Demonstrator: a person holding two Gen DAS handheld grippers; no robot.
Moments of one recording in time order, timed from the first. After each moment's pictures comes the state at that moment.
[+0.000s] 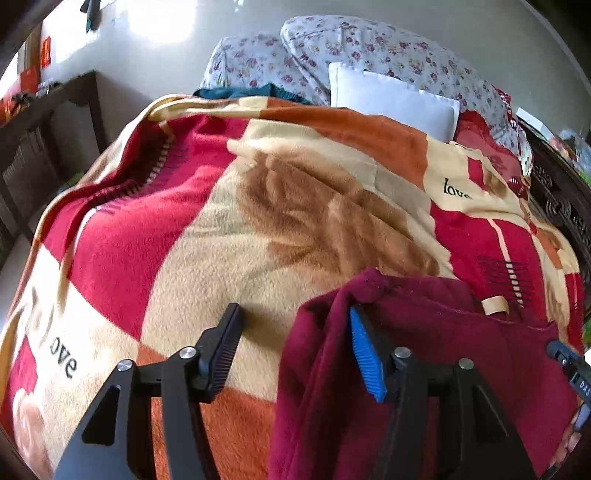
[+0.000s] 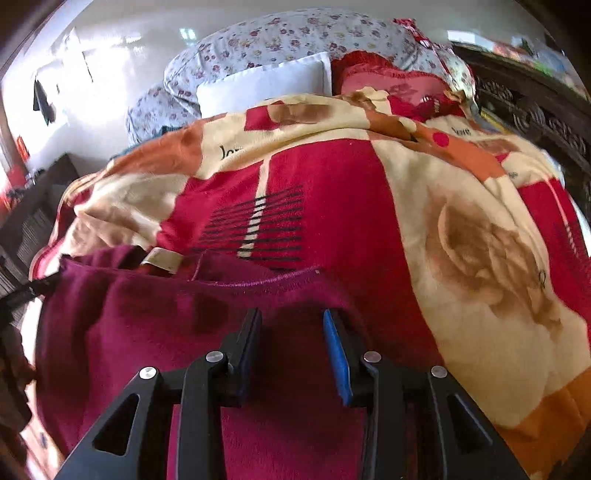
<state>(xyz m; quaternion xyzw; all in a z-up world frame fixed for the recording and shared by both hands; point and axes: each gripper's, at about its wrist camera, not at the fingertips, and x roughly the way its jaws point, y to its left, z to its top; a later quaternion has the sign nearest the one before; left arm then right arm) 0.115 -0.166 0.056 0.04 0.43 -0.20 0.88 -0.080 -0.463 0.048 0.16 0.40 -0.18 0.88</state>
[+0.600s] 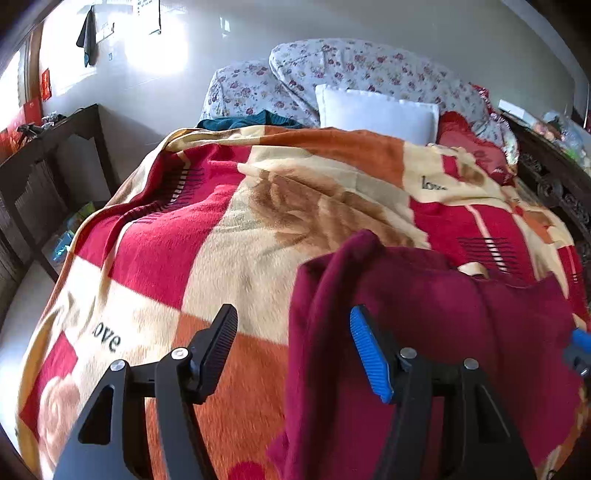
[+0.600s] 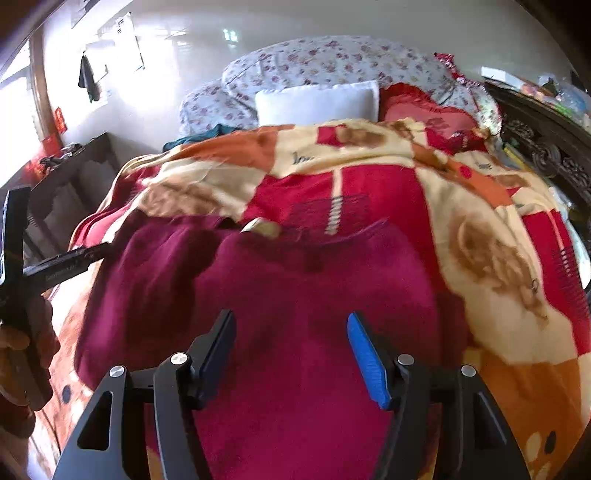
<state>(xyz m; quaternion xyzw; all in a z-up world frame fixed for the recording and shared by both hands) 0.055 -0.142 0.085 0.06 0.39 -0.21 0.90 -0.128 -0.377 0.088 0.13 0.39 -0.12 0.91</state>
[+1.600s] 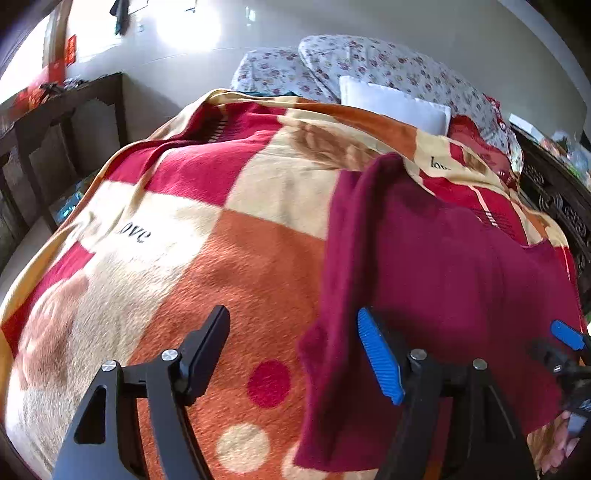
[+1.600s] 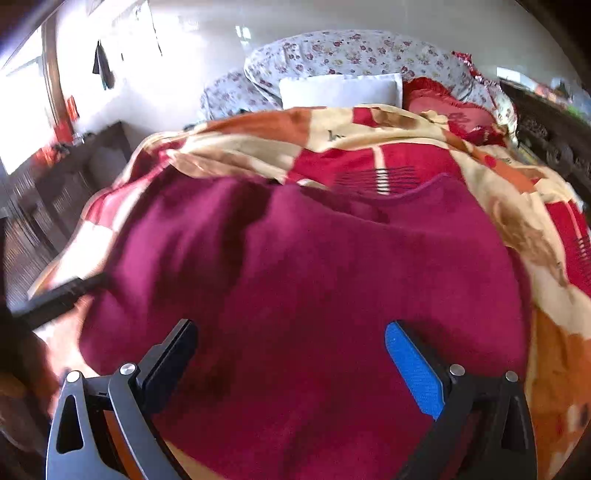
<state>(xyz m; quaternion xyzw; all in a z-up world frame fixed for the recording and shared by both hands) 0.002 -0.083 0.044 0.01 0.41 -0.18 0.89 -0.123 -0.326 0.058 0.12 0.38 -0.10 0.91</state>
